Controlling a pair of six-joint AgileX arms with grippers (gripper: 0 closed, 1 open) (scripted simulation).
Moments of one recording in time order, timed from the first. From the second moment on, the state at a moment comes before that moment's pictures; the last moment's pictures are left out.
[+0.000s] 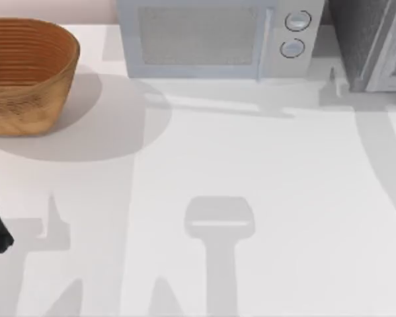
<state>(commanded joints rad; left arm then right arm) 0.00 0.00 0.00 0.00 0.00 0.00 0.16 1.16 1.51 -0.37 0.17 0.01</state>
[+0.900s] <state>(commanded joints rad) 0.00 0.00 0.00 0.00 0.00 0.00 0.24 1.38 1.79 -0.40 0.26 0.02</state>
